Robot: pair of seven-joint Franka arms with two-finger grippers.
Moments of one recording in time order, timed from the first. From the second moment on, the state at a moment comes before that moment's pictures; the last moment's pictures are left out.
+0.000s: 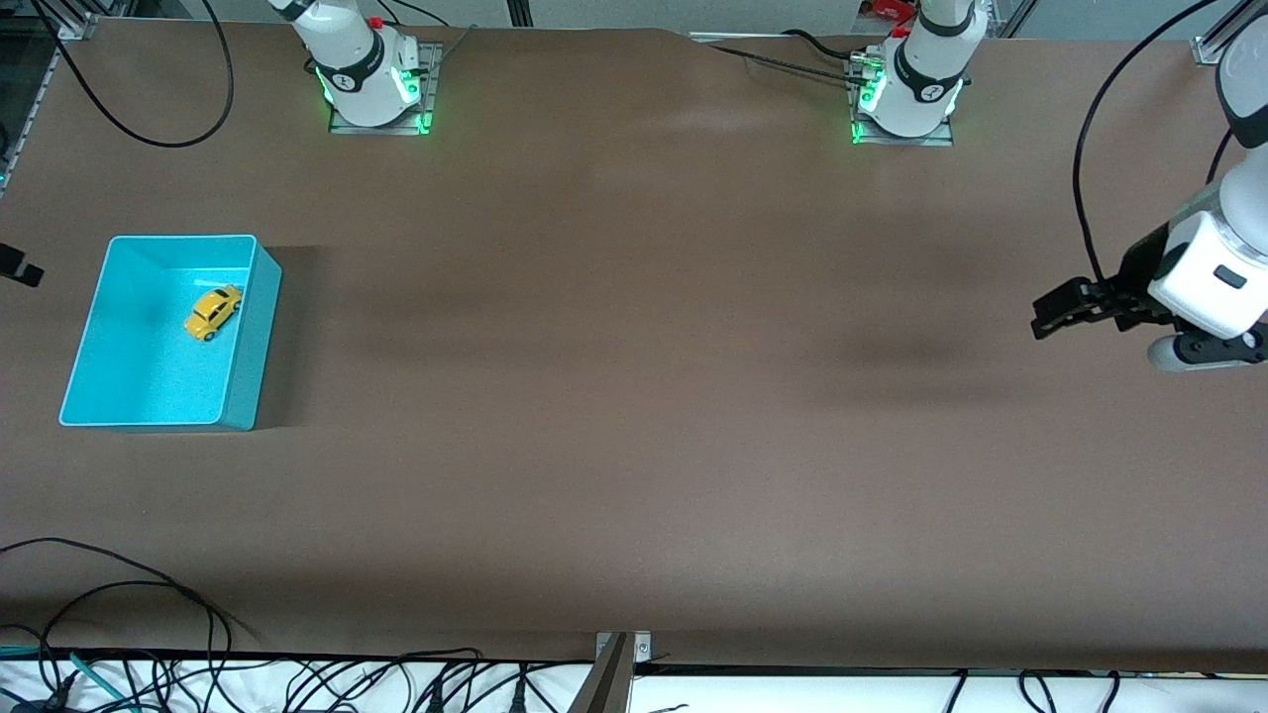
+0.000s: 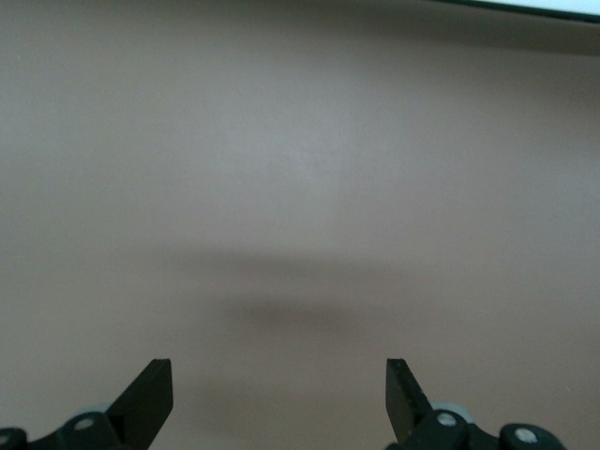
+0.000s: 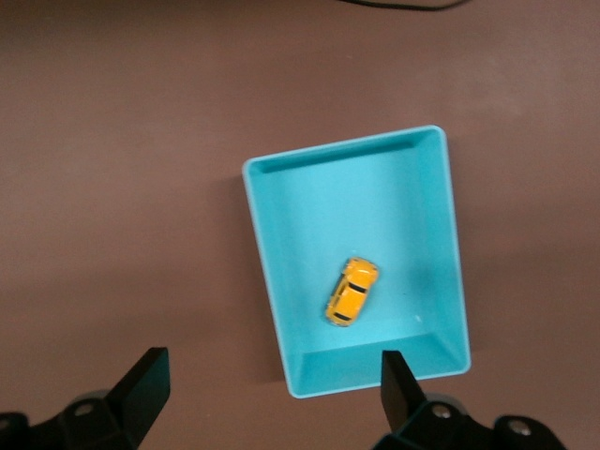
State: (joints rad) left arm 0.05 0.18 -0.13 -1.46 0.00 1.64 -0.20; right arm -0.11 0.13 -0.13 -1.52 0.03 1.64 -0.08
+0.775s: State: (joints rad) left arm 0.08 0.10 -0.11 -1.63 -0.01 1.72 -0.17; right arm 0.03 -0.06 -0.12 -1.75 0.02 1.73 0.06
